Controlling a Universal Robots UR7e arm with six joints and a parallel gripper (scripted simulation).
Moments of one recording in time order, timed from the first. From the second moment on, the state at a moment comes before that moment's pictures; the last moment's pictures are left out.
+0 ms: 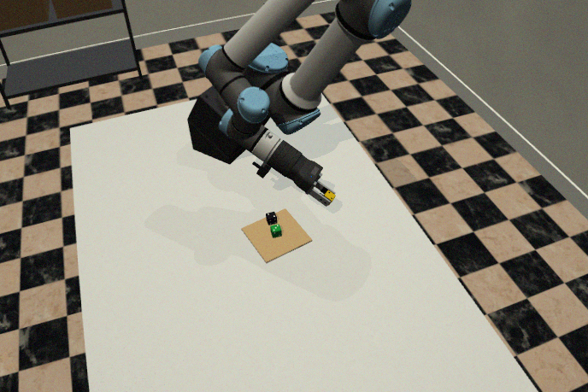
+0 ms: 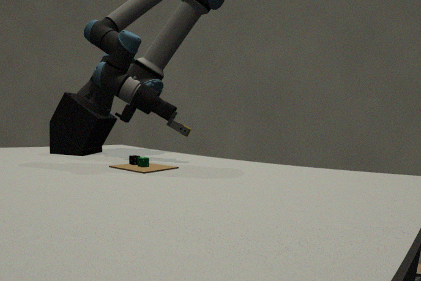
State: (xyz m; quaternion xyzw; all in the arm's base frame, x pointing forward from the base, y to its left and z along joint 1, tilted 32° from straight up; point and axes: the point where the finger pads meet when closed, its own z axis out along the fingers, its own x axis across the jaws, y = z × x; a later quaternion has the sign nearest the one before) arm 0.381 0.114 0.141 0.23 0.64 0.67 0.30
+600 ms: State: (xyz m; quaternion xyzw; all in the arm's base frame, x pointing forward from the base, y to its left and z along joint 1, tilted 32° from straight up) arm 0.387 0.119 0.128 0.23 0.64 0.67 0.29
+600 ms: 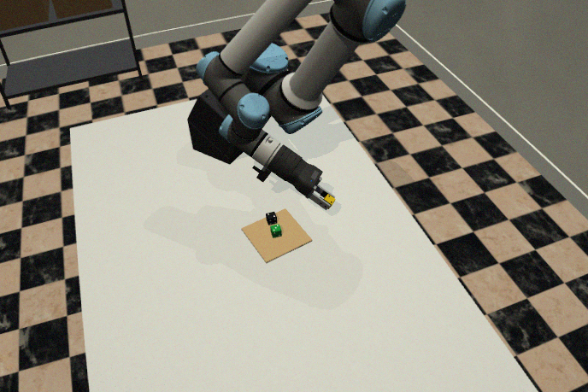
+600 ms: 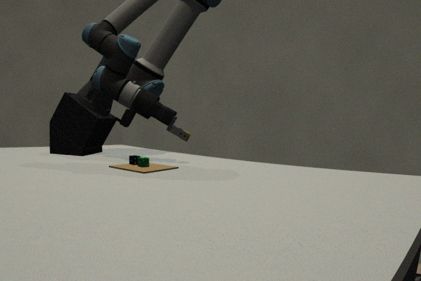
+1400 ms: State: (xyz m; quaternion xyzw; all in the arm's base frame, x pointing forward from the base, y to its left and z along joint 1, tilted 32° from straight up) arm 0.406 0.135 0.085 0.23 0.65 0.67 0.29
